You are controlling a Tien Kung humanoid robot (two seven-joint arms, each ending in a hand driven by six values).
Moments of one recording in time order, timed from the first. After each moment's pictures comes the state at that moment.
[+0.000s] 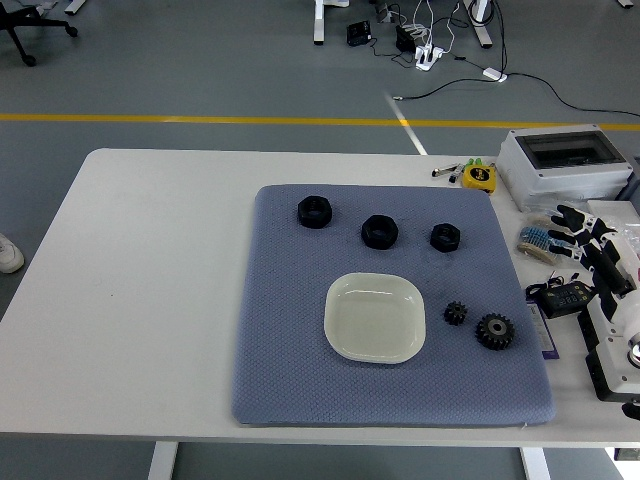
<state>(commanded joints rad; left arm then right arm) -0.12 0.12 -0.29 -0.21 0.59 0.22 0.09 0.06 -0.35 1.35 1.48 -1.18 -0.17 0.03</state>
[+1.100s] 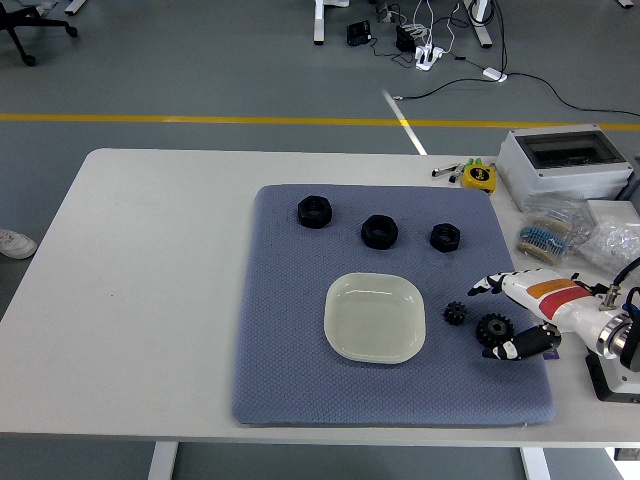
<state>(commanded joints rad) -0.11 0.13 -0.25 -0.21 0.54 0.23 0.08 0.24 -0.60 1.01 1.55 -2.01 0.15 0.00</state>
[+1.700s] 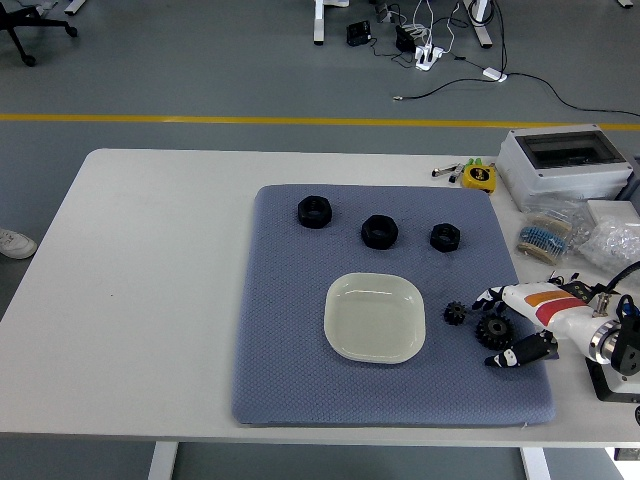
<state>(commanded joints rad) -0.10 0.12 -0.25 -0.20 0.53 0.24 0.08 0.28 -0.57 0.96 1.43 -1.99 0.15 -0.01</state>
